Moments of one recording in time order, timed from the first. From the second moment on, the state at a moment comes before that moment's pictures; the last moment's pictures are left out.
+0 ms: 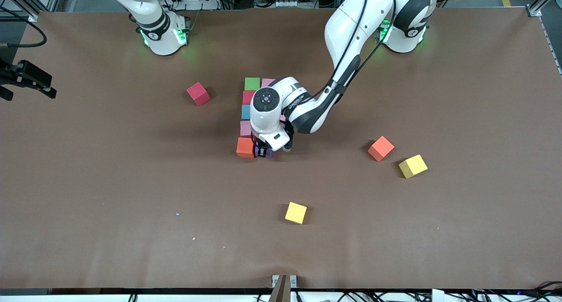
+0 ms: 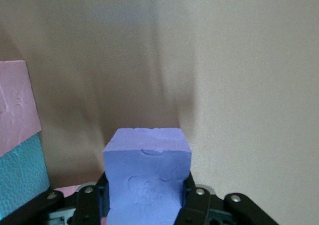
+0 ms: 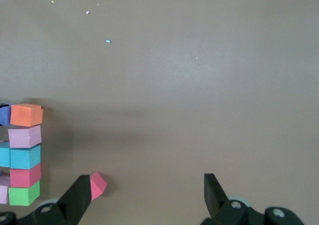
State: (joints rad) left arm -0.79 0.97 -0.12 -1.18 0.06 2.26 -2.37; right arm -0.06 0.01 0.03 -1.46 -0.01 1.48 -0.08
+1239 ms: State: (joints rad) left arm -0.79 0.93 -0.10 -1.15 0.06 2.19 -2.35; right arm -0.17 0.00 0.01 -1.43 0.07 1.43 -0.12
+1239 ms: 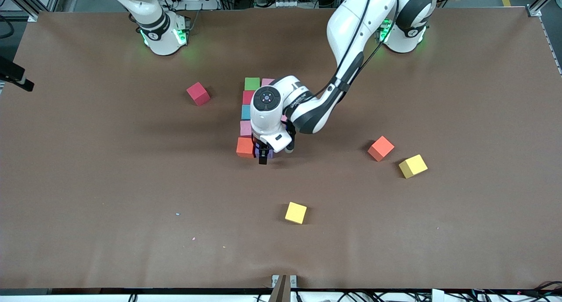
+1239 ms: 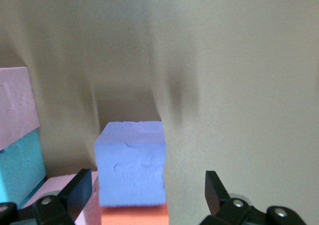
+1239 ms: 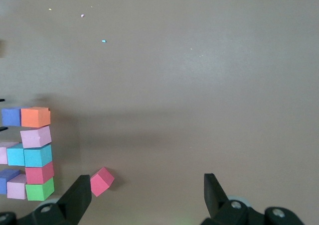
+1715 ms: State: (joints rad) left arm -0.76 0.85 -0.06 -1.15 0.06 2.04 -2.14; right arm -0.12 0.00 0.03 -1.44 0.01 1.42 -0.12
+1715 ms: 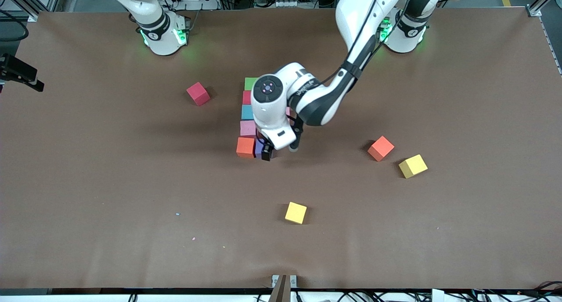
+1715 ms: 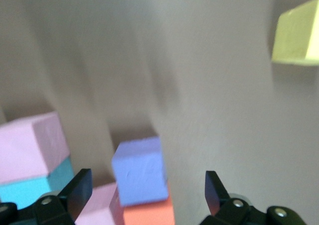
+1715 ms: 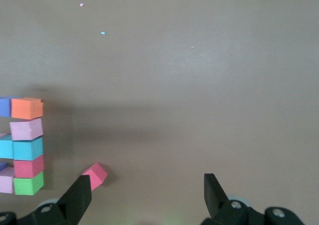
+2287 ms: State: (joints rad) left arm -0.63 0.72 -0.04 -1.25 0.06 1.88 -1.60; right arm -0.12 0.01 0.03 -1.44 0.00 1.42 -0.12
